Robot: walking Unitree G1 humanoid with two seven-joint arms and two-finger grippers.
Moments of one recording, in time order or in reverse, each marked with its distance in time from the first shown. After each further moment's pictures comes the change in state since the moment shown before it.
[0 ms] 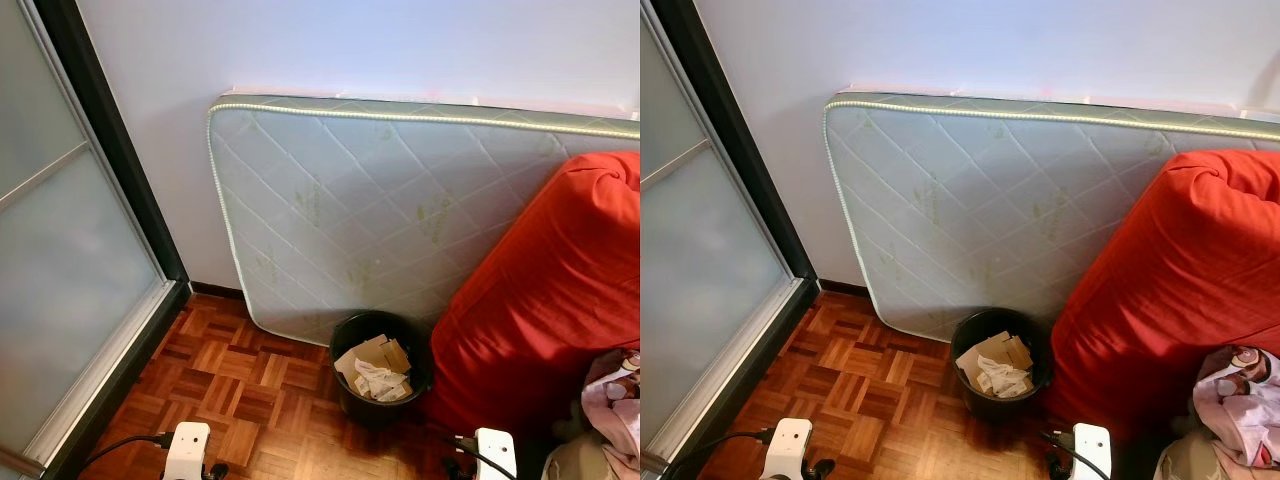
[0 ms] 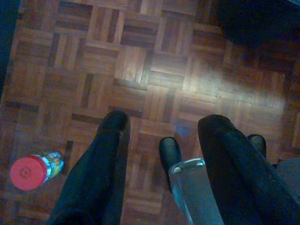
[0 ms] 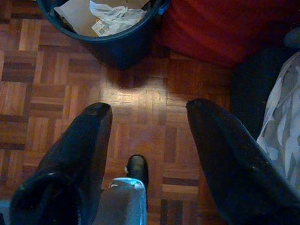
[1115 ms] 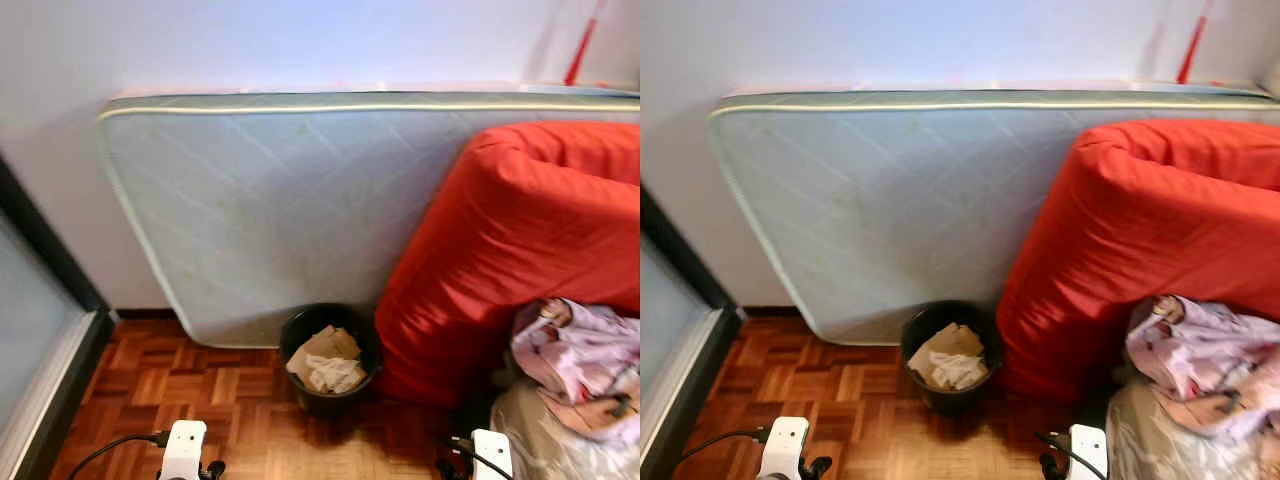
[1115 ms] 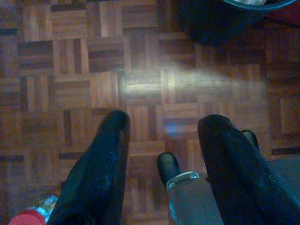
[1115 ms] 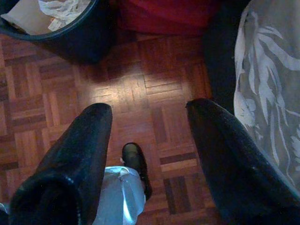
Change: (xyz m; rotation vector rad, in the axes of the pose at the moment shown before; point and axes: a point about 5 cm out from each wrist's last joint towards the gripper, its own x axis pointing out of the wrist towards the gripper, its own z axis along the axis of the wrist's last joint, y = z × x) left arm 0.000 0.004 0.002 -0.014 -0.009 0.018; right arm 0.000 0.005 -0.003 0.015 0.024 0.029
